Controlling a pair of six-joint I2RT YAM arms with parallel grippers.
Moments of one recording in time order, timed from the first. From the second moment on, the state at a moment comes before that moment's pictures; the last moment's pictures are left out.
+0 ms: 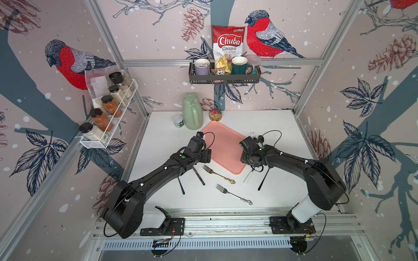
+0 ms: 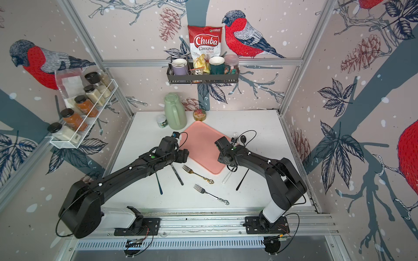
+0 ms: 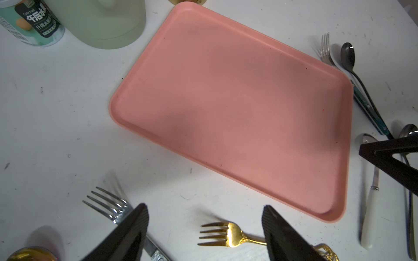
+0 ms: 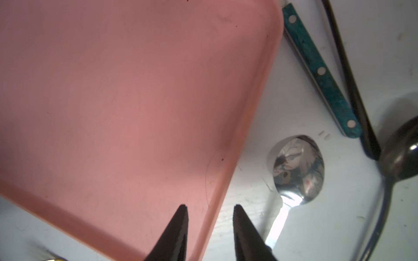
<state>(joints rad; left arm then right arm) -0.57 1.37 0.88 -0.31 -0.11 -0.31 0.67 1.65 1.03 -0.55 0.22 0.87</state>
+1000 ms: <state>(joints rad) -0.56 1.19 0.83 -0.30 -0.16 -0.32 0.68 1.75 1.05 -0.60 0.19 0.91</state>
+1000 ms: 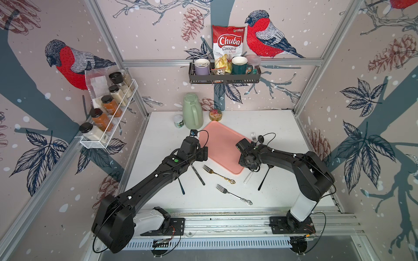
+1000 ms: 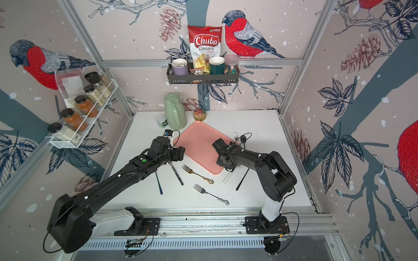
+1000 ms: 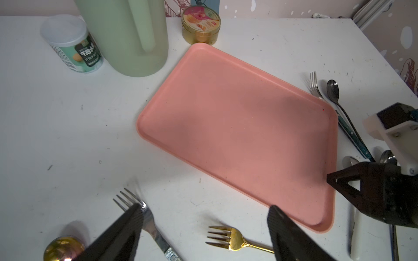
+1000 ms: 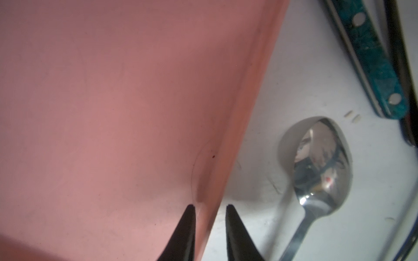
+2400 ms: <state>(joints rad) -0.53 1.23 0.81 -0.29 -0.19 -0.31 0.61 1.82 1.17 -0.68 0.17 0.61</state>
